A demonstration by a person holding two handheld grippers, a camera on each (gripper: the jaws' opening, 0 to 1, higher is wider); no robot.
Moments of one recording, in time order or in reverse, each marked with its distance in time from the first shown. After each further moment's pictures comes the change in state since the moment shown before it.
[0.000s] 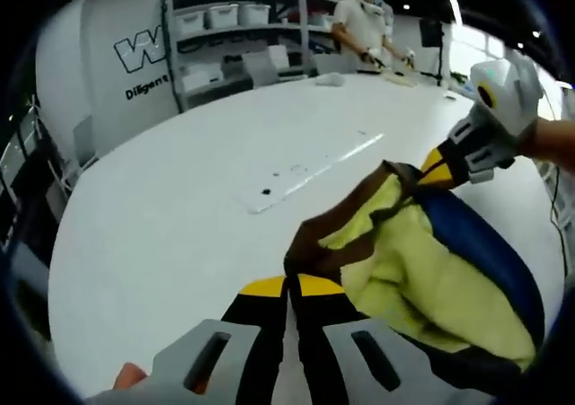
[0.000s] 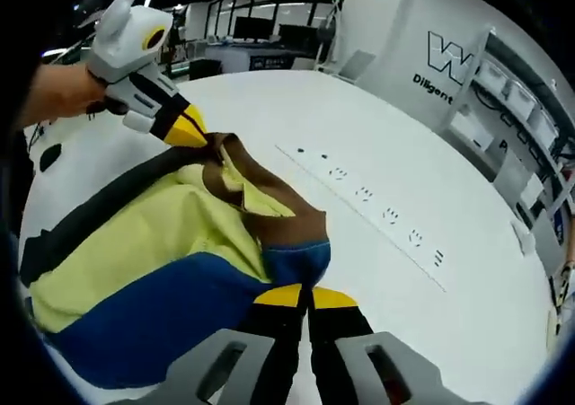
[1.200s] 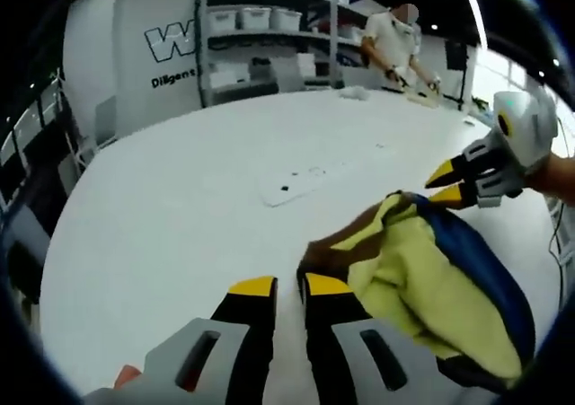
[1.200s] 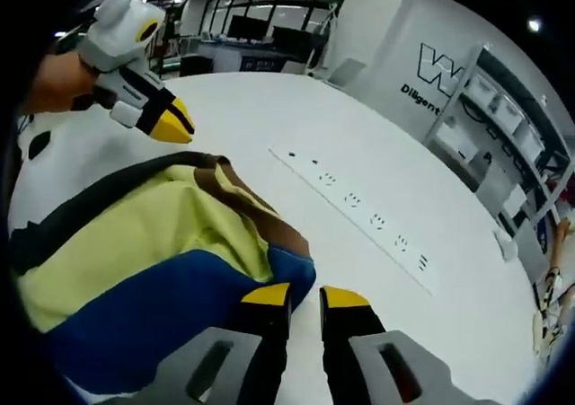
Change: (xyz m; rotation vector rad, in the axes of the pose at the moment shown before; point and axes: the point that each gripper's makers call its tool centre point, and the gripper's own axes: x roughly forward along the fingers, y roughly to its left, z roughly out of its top) left arm -0.012 0.016 0.000 -0.157 -0.069 0.050; right arm -0.013 -0.005 0.008 -0.011 -0.051 -0.077
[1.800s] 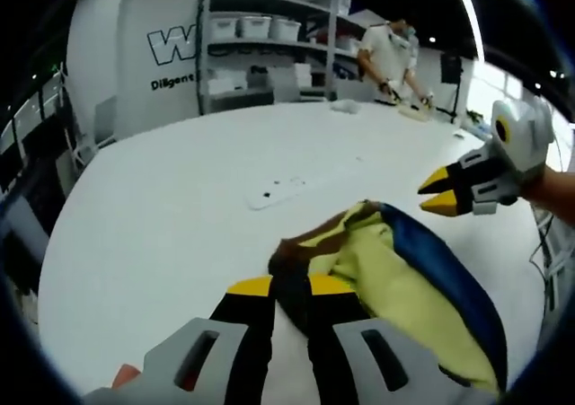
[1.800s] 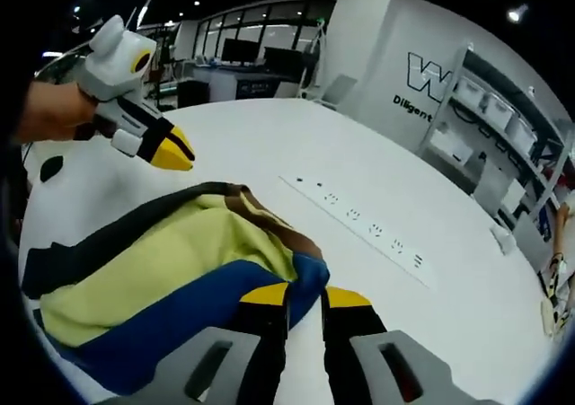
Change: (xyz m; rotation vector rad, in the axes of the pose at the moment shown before) left arm -0.045 -0.027 0.001 -0.042 -0.048 -0.034; right arm -0.049 0.023 0.010 0.062 -0.091 0.009
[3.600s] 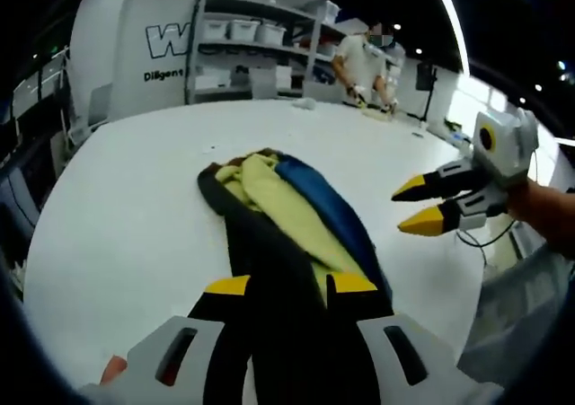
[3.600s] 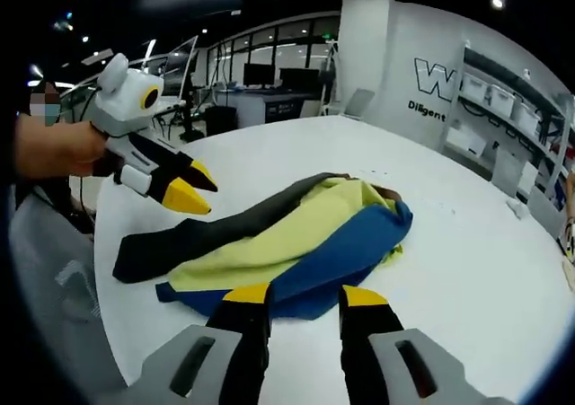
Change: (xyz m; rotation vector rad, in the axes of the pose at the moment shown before) left arm -0.142 -0.116 -0.102 -0.056 0.000 -0.097; right arm -0.135 0.153 -0.051 0.089 -0.072 0.137
